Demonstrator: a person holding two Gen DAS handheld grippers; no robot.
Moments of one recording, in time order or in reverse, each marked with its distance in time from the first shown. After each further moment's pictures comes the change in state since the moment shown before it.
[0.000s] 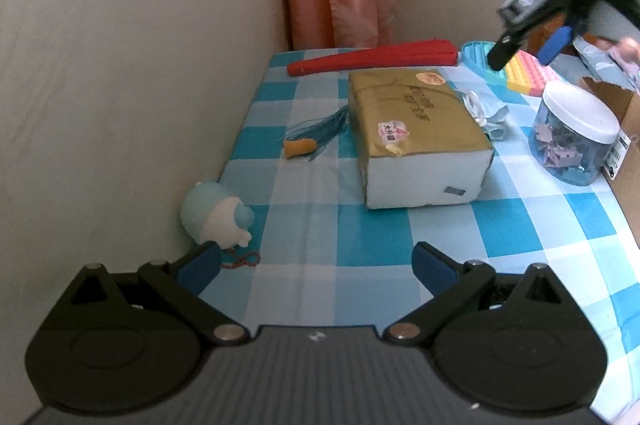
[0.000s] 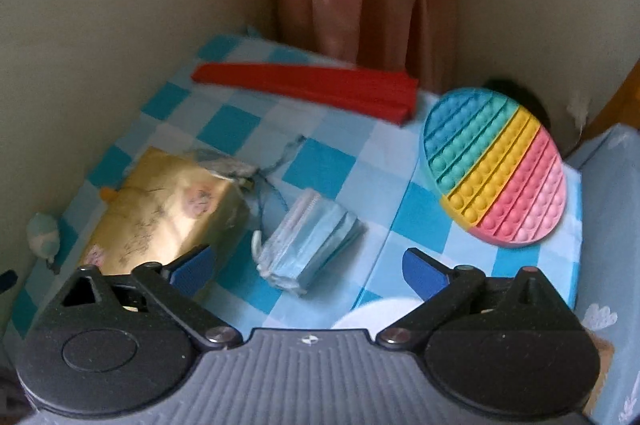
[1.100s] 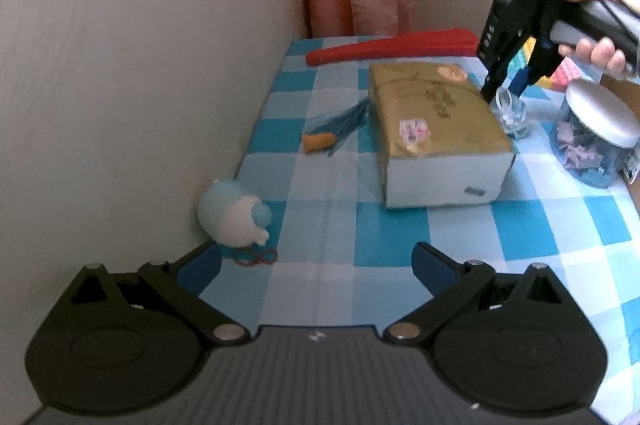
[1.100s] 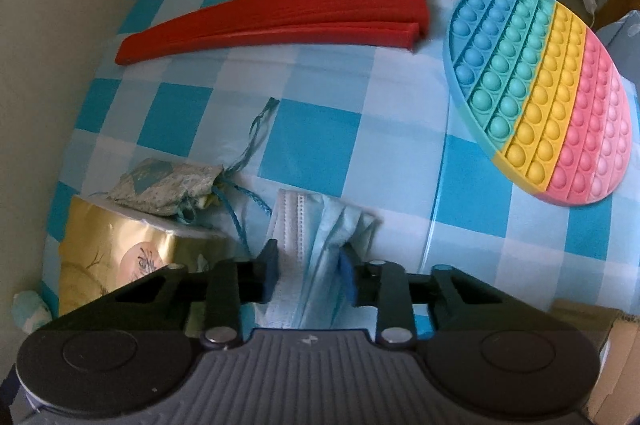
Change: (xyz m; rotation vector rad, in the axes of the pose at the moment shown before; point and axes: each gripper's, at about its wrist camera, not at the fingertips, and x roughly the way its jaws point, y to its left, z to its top) left arm 0.001 0.002 0.014 -0.011 0.053 0.061; right arm 0.090 -0.018 0.037 0.235 0.240 0.054
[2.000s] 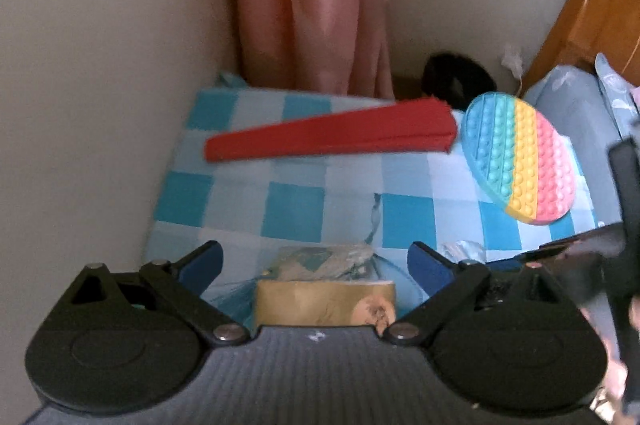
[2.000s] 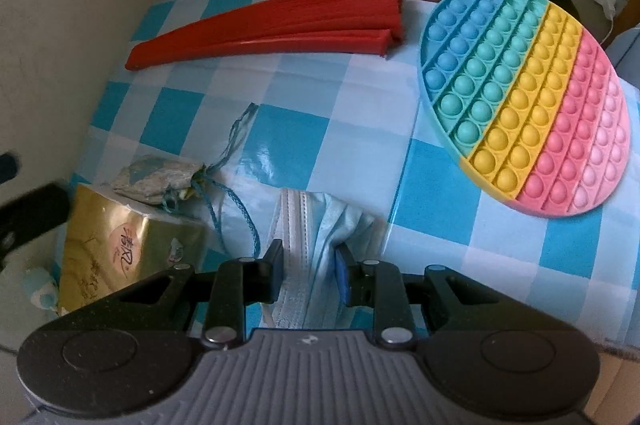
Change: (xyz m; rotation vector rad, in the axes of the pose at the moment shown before) left arm 0.121 -0.060 0.220 -0.073 0.269 -0.157; right arm -0.010 -0.040 0.000 -0.044 -0.004 0.087
